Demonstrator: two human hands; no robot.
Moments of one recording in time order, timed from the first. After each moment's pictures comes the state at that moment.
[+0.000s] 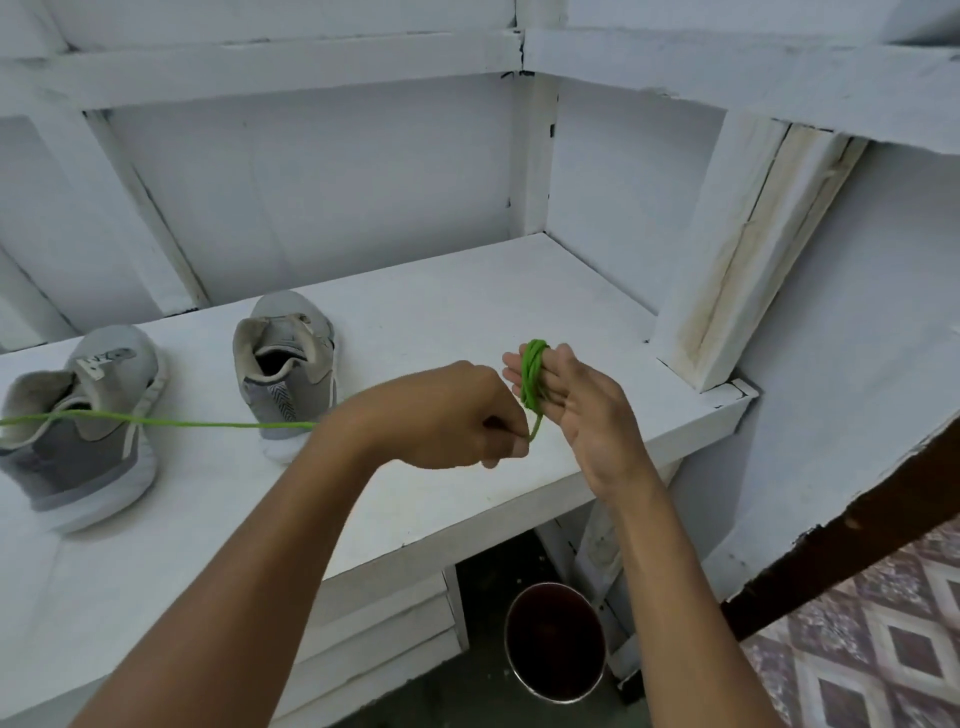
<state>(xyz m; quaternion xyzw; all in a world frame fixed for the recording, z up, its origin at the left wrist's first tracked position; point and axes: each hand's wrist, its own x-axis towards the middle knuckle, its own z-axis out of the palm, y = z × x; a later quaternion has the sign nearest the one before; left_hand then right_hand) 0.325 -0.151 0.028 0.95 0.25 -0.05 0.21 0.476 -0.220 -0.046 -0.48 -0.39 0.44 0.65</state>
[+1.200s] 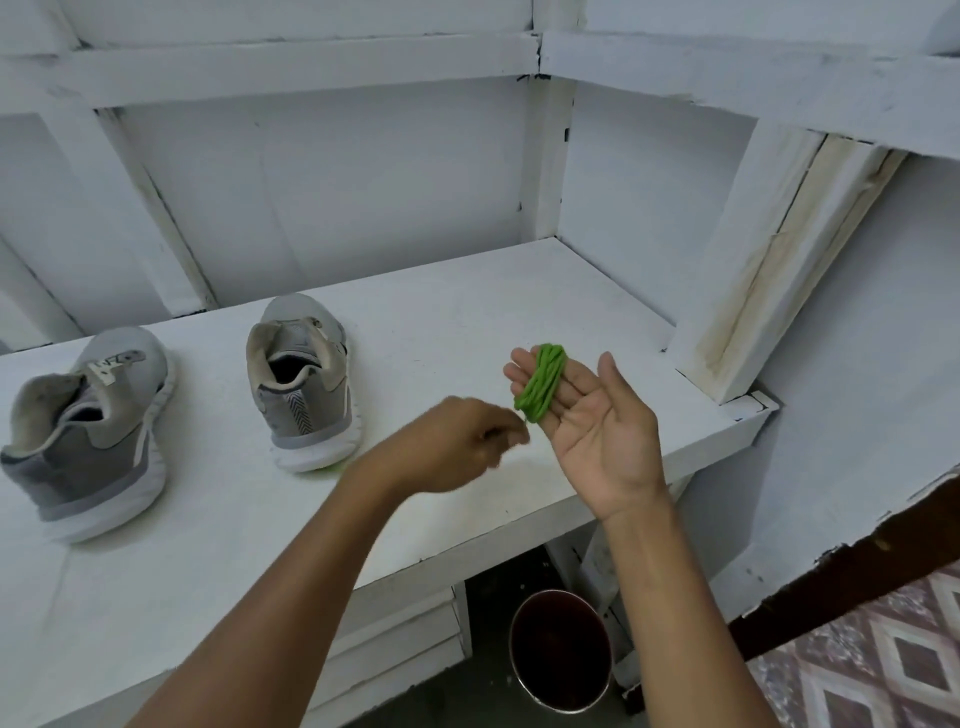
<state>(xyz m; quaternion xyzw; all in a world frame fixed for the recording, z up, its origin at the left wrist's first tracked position) 0.317 -0.124 -0.035 0.91 0.30 0.04 0.28 0.462 -0.206 -0.046 -0.27 -0.24 0.58 0.73</state>
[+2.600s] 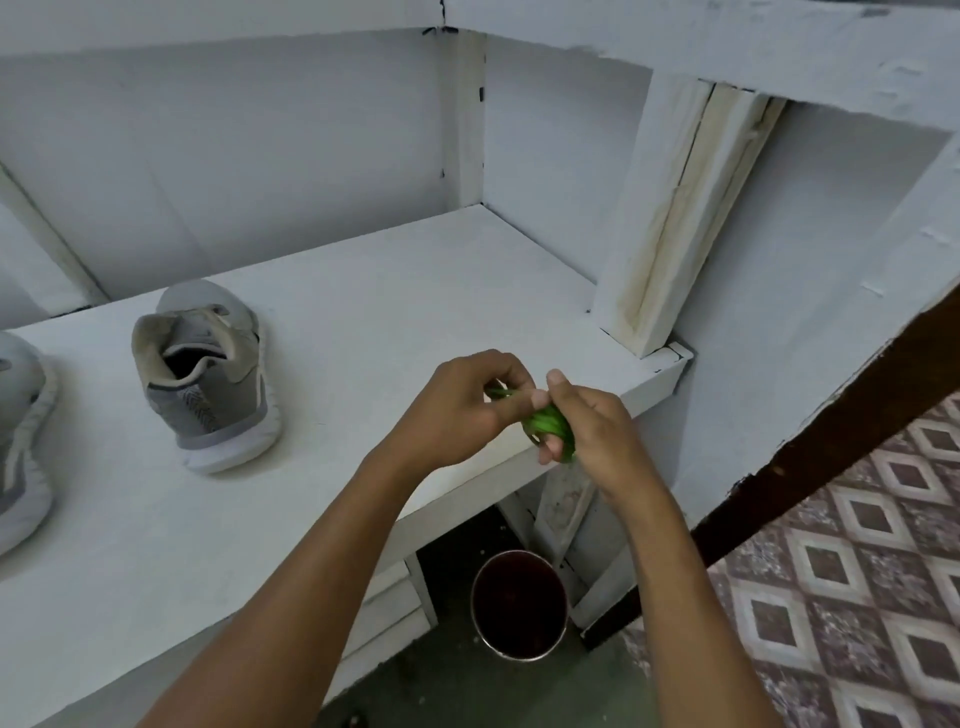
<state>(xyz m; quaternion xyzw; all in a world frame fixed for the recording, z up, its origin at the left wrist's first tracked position) 0.380 -0.154 -0.049 0.82 0.26 0.23 0.45 0.505 -0.259 -0.066 -0.65 -0.36 0.36 0.56</state>
